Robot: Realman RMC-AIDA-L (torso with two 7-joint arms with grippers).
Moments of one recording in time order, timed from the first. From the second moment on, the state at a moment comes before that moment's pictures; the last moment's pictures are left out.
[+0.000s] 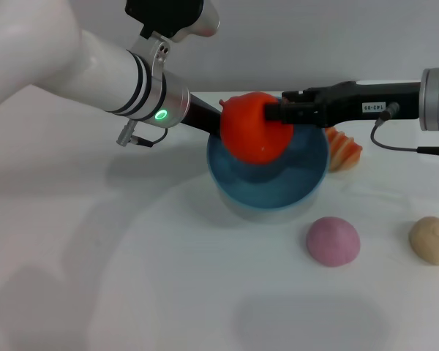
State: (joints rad) left arm -0.85 -2.07 1.59 0.86 2.31 0.87 -2.56; right arm 0.61 2.07 -1.03 -0.92 -1.88 -1.33 2.03
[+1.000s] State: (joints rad) left arm -0.85 -2.07 1.59 0.83 2.31 0.84 -2.56; right arm 0.66 2.07 -1.01 -1.17 -2.19 -1.39 2.29
